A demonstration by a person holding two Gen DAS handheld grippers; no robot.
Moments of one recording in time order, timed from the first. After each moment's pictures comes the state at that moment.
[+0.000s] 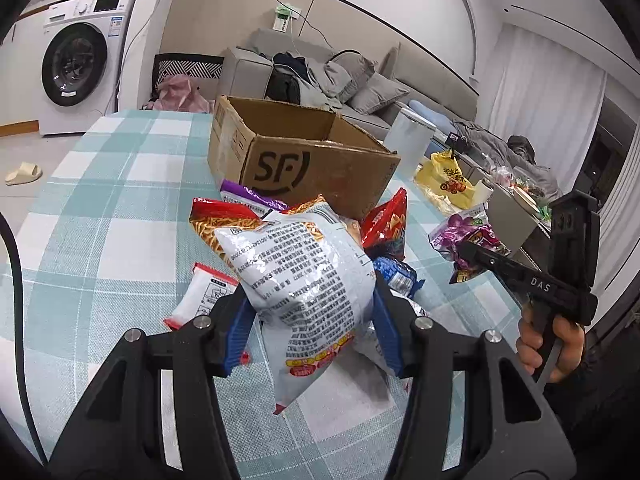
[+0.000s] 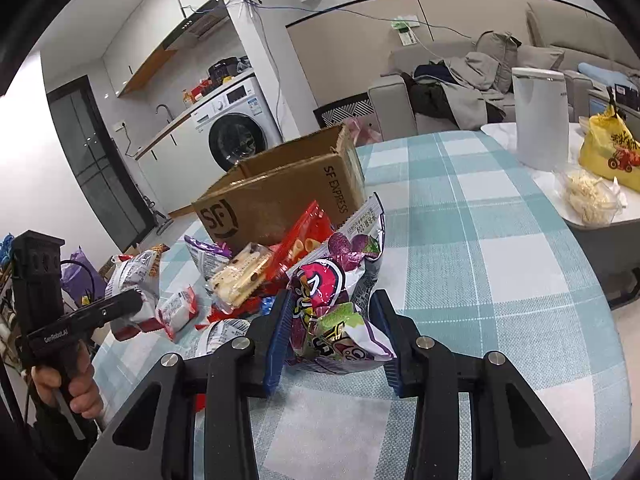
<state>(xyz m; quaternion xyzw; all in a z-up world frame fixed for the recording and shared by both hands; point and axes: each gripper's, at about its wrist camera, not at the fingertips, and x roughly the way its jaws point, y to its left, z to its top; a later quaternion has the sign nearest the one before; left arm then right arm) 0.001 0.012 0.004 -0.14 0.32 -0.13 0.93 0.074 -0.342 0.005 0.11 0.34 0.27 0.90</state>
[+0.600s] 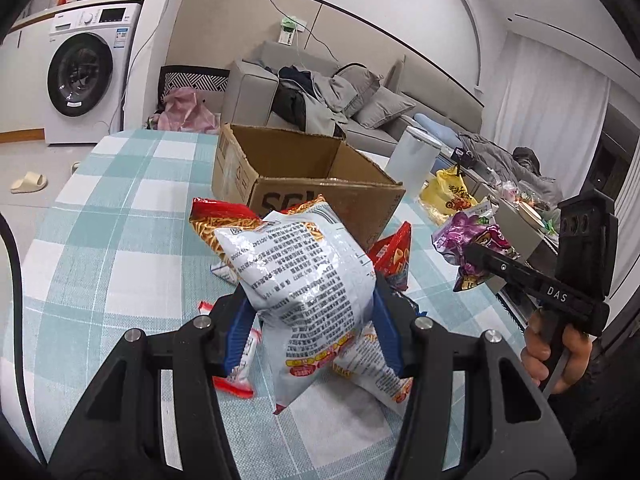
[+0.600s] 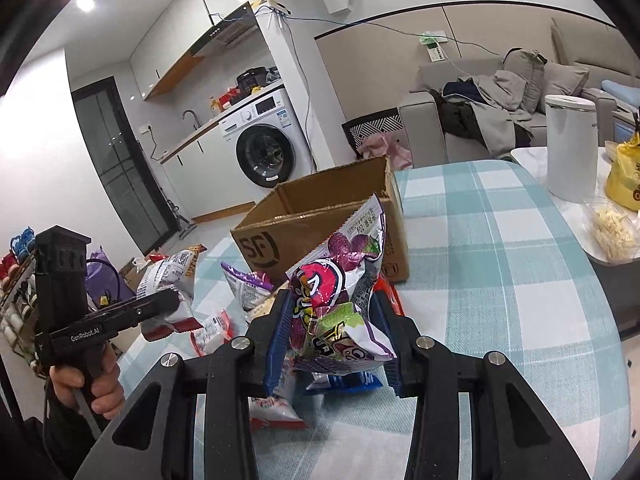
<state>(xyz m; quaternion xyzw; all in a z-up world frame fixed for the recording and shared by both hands) 0.016 0.011 0.030 -0.14 0.30 -0.11 0.94 0.083 -0.322 0.041 0.11 0.31 0.31 0.89</state>
